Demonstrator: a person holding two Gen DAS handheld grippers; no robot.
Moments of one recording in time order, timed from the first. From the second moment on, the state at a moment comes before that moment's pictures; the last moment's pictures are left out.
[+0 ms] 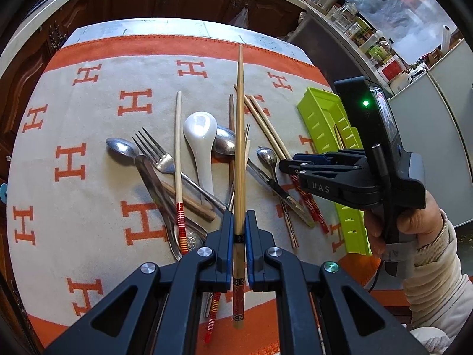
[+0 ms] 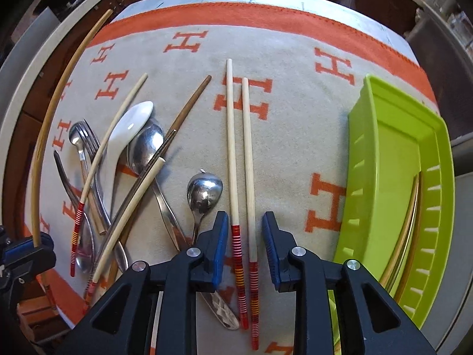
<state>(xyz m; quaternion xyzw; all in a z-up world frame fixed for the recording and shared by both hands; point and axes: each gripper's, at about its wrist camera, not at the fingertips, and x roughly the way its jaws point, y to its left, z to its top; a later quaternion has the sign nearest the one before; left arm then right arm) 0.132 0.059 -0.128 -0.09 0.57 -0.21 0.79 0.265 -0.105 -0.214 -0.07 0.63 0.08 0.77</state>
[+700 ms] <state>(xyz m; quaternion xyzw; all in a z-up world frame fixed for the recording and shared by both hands) 0.116 0.034 -0.097 -0.09 0.55 -0.23 0.80 0.202 -0.196 -0.123 0.10 0.56 0.09 0.81</state>
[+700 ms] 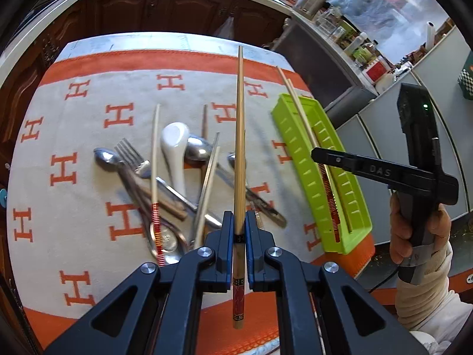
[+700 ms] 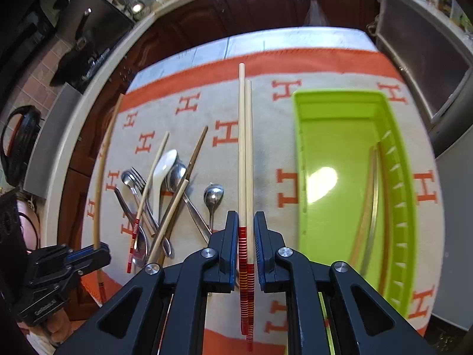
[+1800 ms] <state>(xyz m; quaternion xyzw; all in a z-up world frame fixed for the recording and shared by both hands) 0.134 -0.162 -0.149 -0.14 0.60 -0.26 0.74 0.117 -0.352 -0.107 0.22 0.48 -0.04 0.85</state>
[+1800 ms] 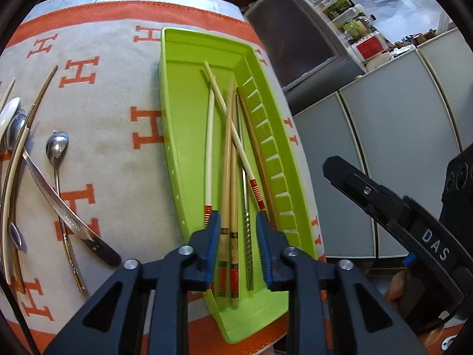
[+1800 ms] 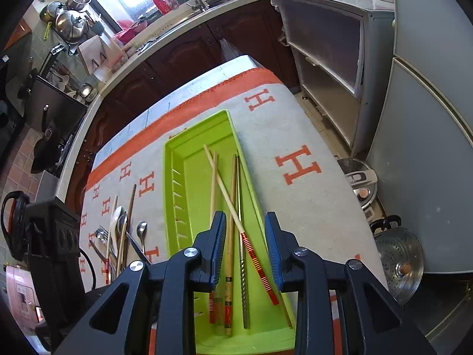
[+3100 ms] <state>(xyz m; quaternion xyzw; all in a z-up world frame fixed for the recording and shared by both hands) 0.065 -0.008 -0.096 -0.05 0.48 -0.10 0.87 0.096 -0.211 -0.102 0.12 0.51 0.04 0.85</state>
